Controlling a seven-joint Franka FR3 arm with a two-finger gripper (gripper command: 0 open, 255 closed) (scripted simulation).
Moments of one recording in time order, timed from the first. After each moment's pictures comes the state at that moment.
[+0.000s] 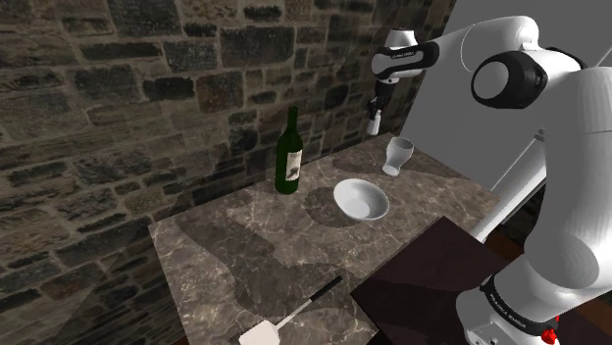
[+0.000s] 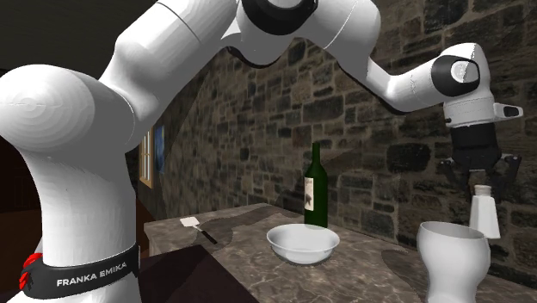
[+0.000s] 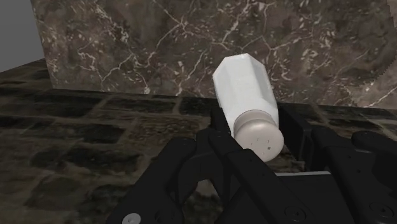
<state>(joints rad) -0.36 0.72 -0.04 -1.26 -0.07 2.07 -0.42</state>
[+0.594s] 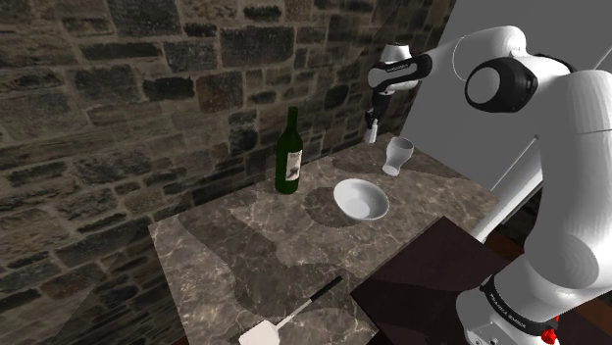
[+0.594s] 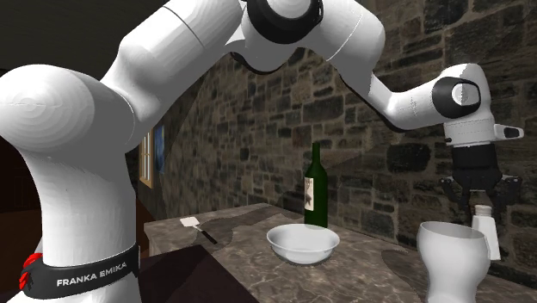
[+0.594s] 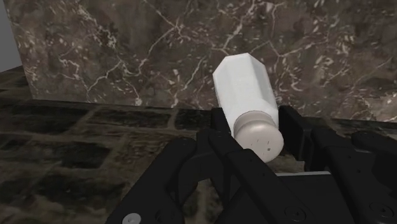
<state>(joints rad) -0.36 0.76 -0.04 -1.30 -0.07 2.15 -0.42</state>
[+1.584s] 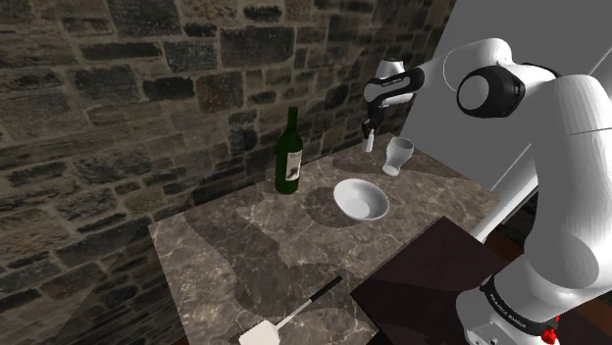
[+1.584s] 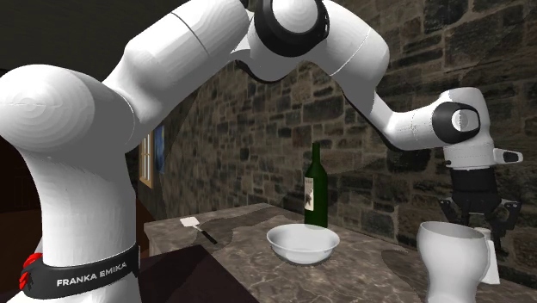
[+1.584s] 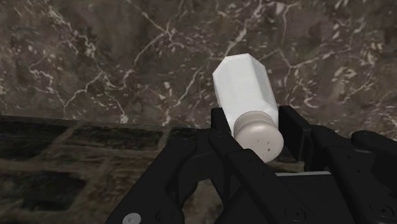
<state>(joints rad) -0.36 0.83 -0.04 -1.32 -0.07 2.24 -0.41</state>
